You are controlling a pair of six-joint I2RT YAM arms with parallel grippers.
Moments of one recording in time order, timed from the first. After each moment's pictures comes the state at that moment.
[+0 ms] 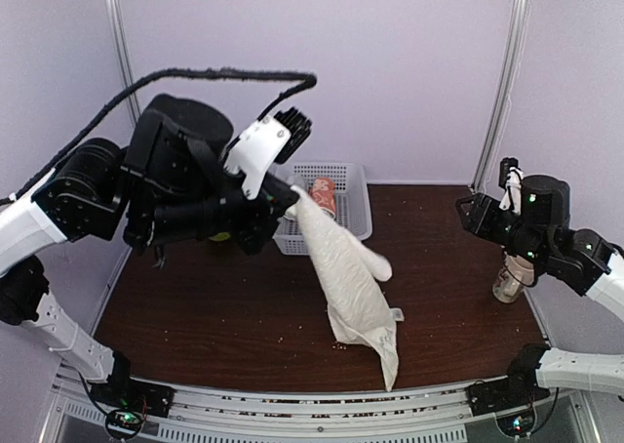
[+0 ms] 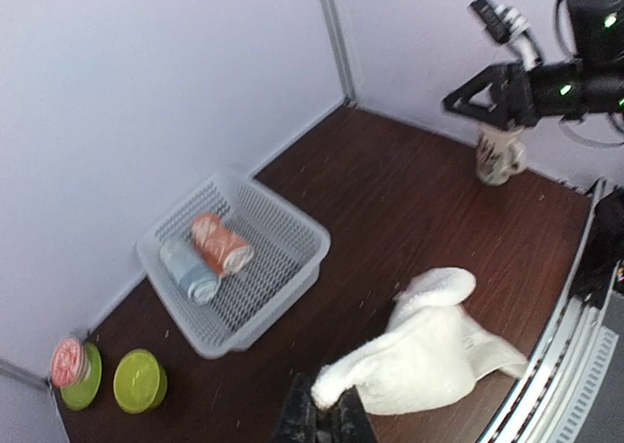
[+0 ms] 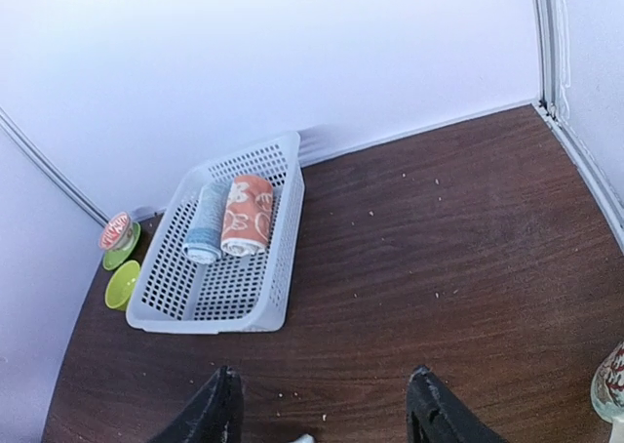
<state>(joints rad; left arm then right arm) -1.46 1.47 1.84 -0.86 -0.65 -0.10 0.62 0.77 0.84 -0.42 0.36 0.59</state>
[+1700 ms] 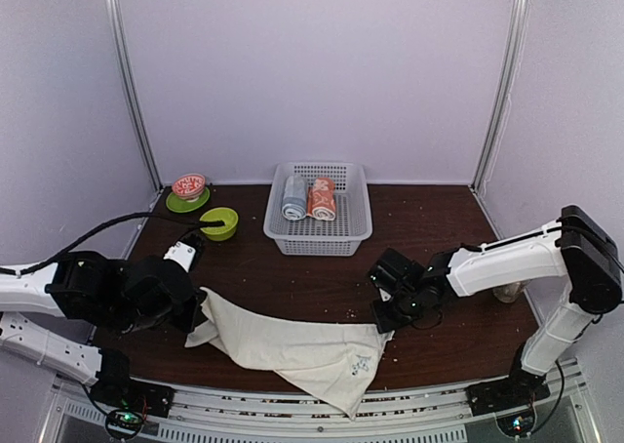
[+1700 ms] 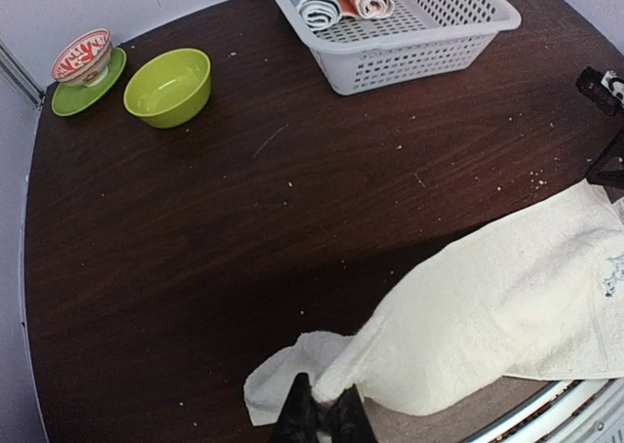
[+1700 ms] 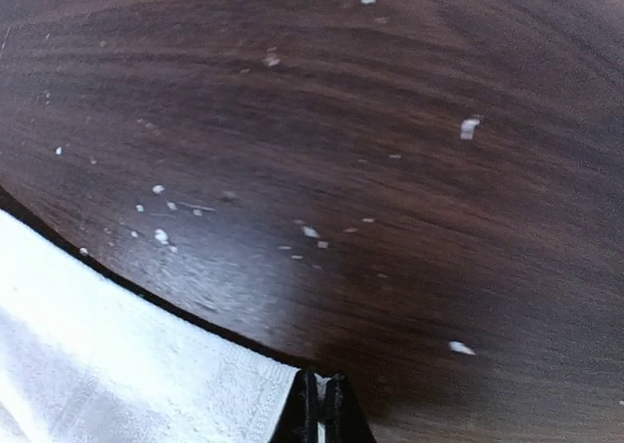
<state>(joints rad) -1.32 0.93 0.84 -0.91 -0.66 -0.74 0.94 1.63 0.86 -0.43 0.10 0.63</state>
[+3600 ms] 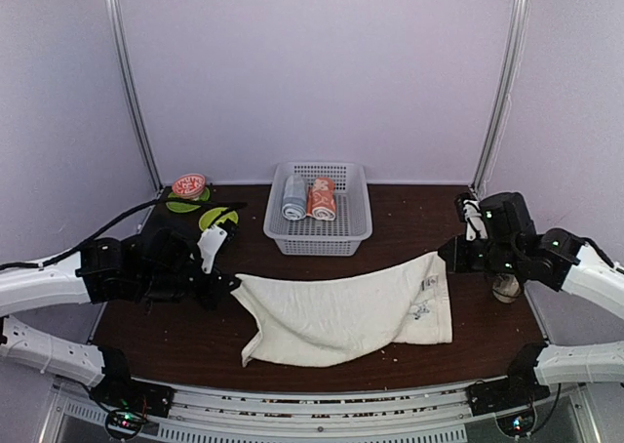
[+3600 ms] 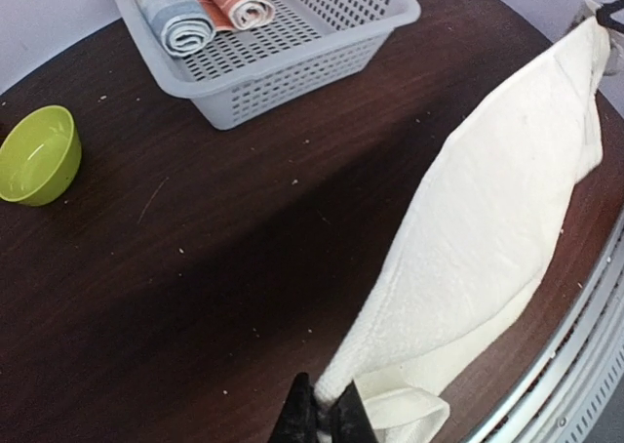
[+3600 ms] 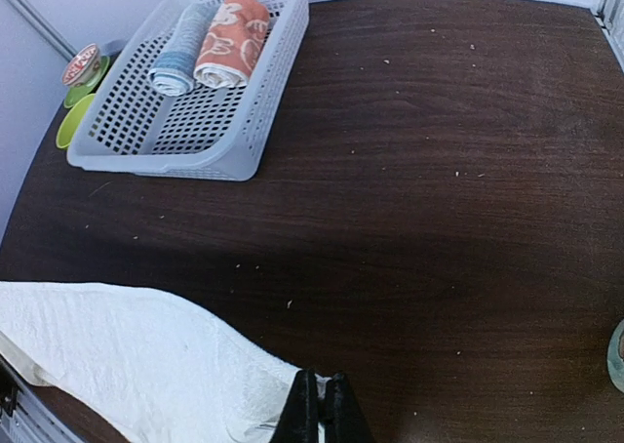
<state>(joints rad) -1.02 1.01 0.81 -0.53 -0.19 -0.32 0.64 0.89 0.79 -0.57 0.16 0.48</state>
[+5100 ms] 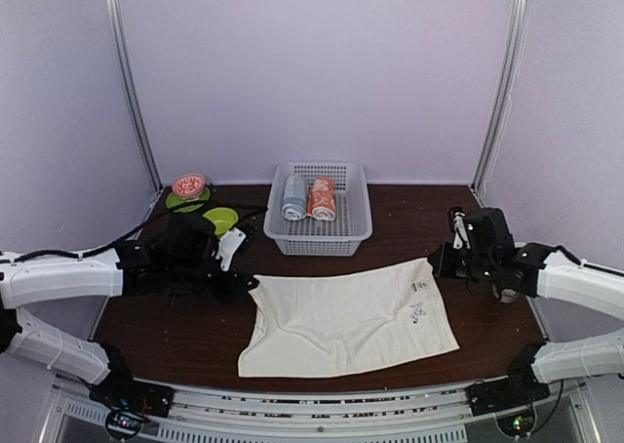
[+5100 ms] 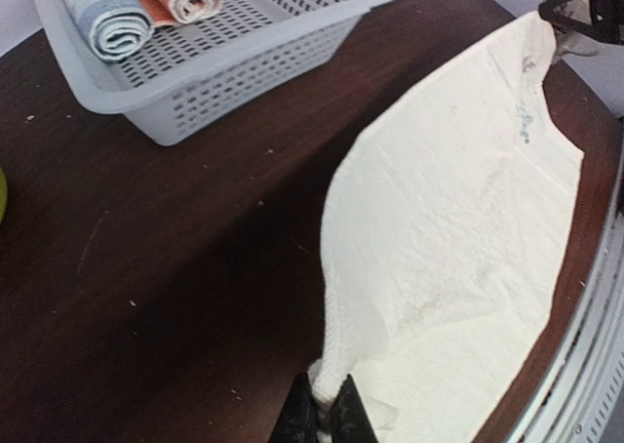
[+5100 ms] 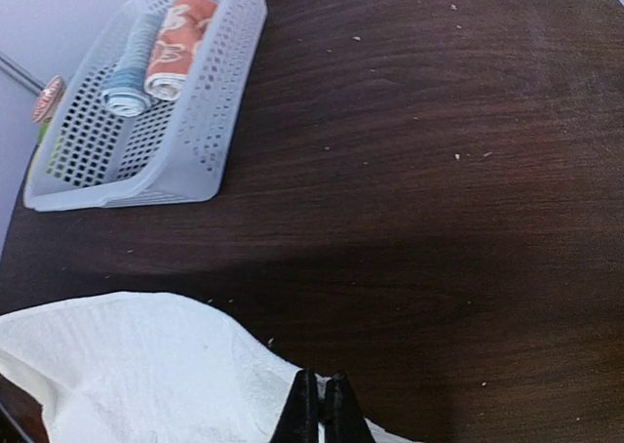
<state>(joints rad) -0.83 1.20 0.73 -0.24 0.10 -0.17 0.56 1.02 0.62 -0.25 0.12 0.58</state>
